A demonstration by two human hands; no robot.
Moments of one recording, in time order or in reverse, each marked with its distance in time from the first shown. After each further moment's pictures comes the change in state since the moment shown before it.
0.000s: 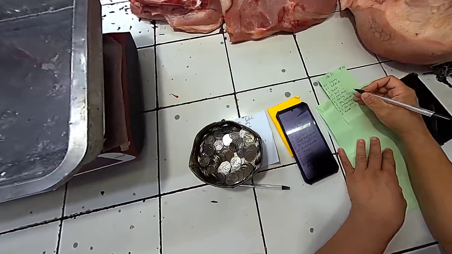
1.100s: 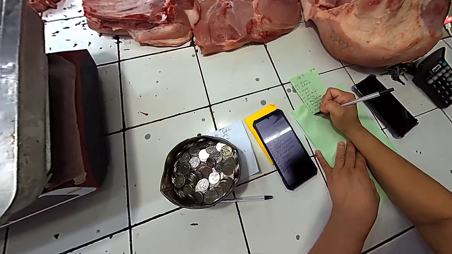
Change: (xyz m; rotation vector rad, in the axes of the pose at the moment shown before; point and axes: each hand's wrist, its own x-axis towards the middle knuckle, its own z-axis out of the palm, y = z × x) left_hand -0.002 -0.001 0.003 -0.062 0.052 0.029; right_hand 0.006 -0.003 0.042 0.288 0.056 -0.134
